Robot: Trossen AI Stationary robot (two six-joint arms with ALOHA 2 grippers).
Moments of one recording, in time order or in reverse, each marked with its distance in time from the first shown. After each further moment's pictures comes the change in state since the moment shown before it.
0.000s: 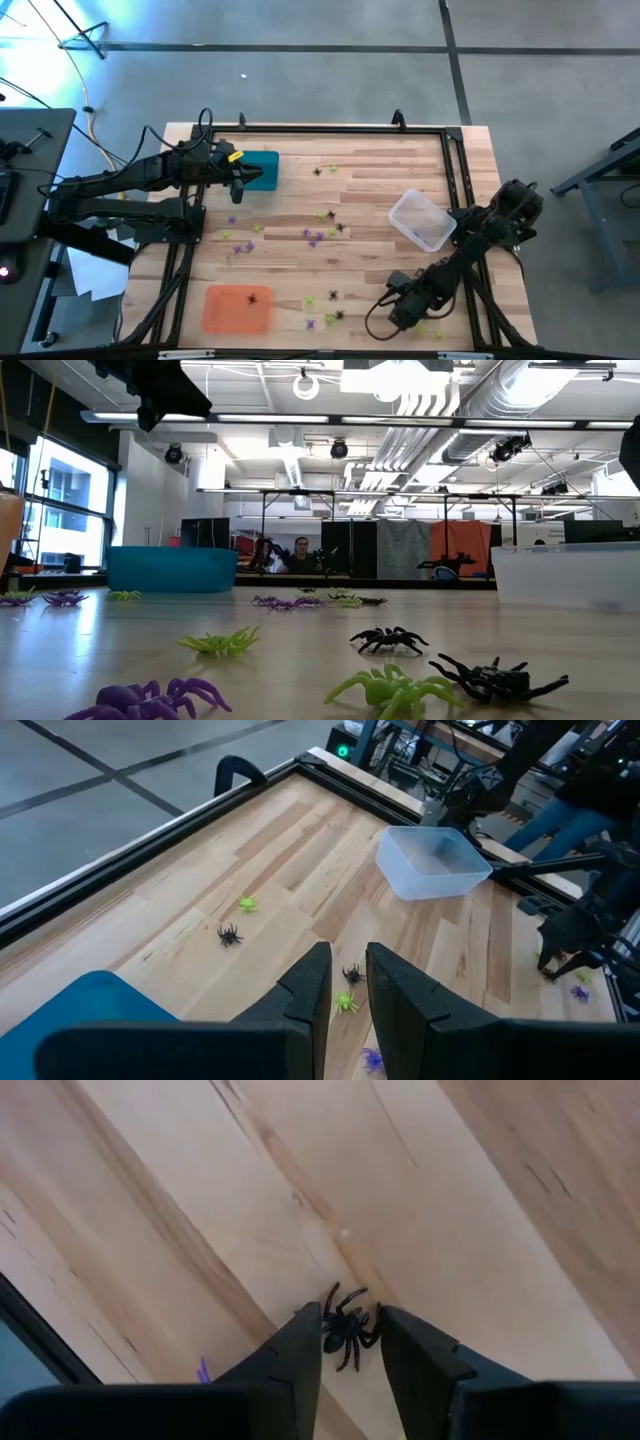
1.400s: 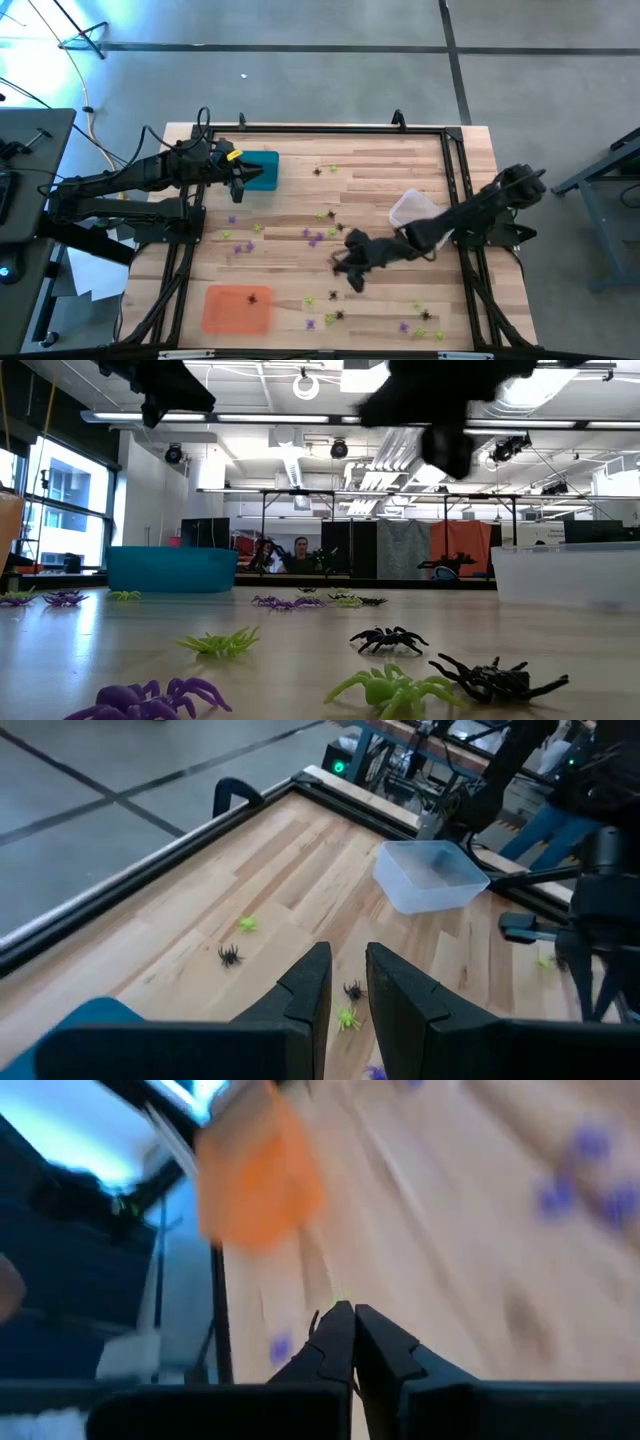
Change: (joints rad) left arm 0.000 0.000 0.000 0.042 -0.007 0.041; right arm -0.388 -0.134 0.022 0.639 0.155 -0.629
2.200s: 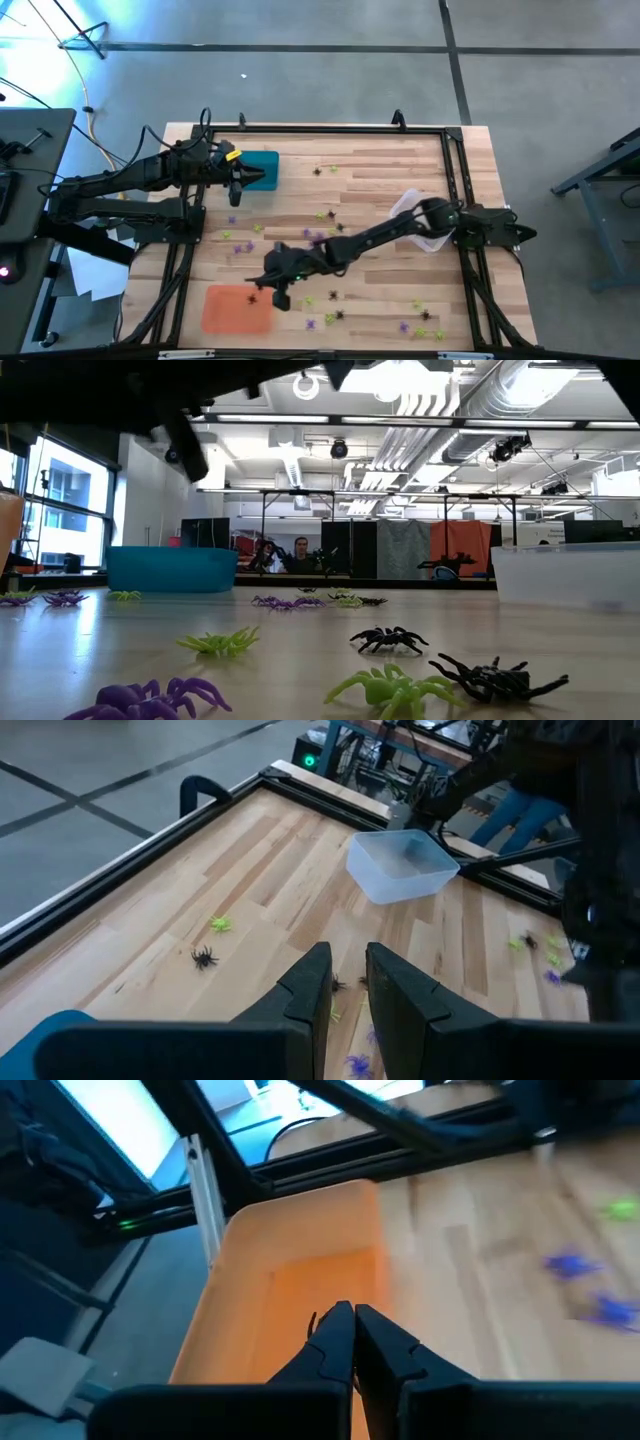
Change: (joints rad) left arm -0.001 0.000 0.000 0.007 0.079 0.030; right arm -0.093 0.746 0.928 -0.065 -0.161 -0.425
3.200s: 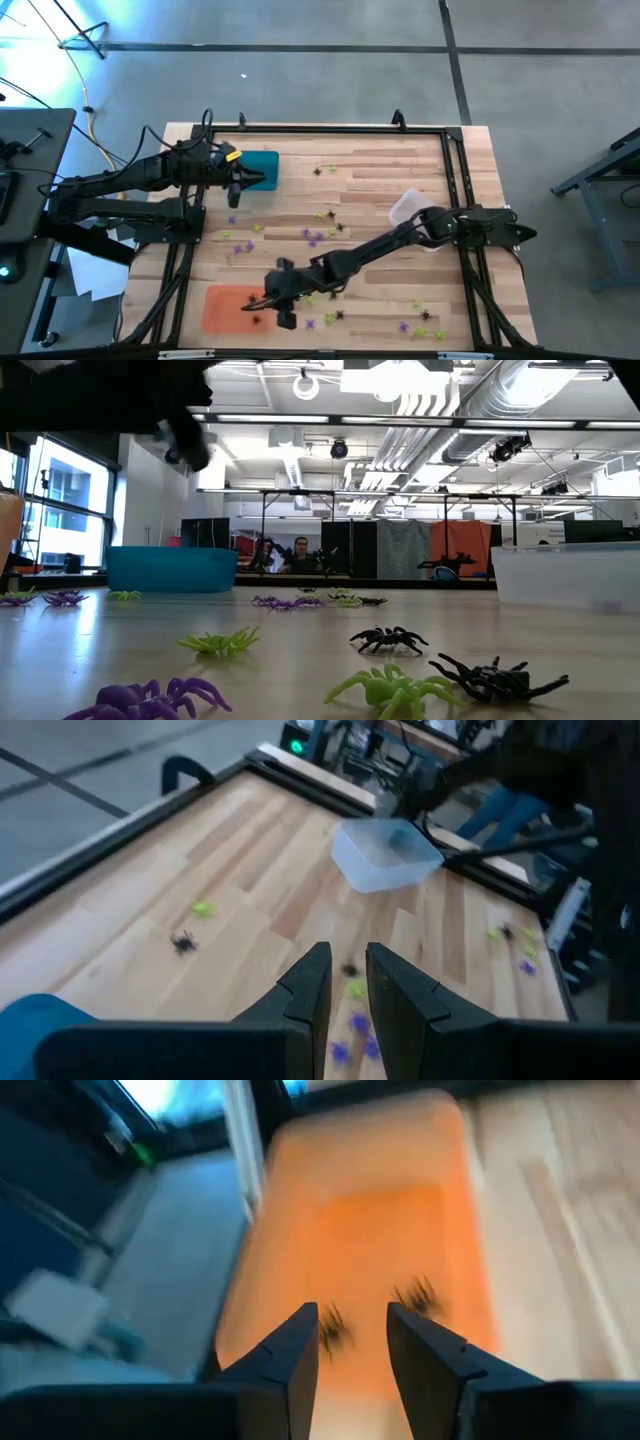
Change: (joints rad) left arm 0.000 0.000 0.000 -0.024 0.054 -0.038; right arm 0.081 0.020 0.121 -0.276 0.017 -0.002
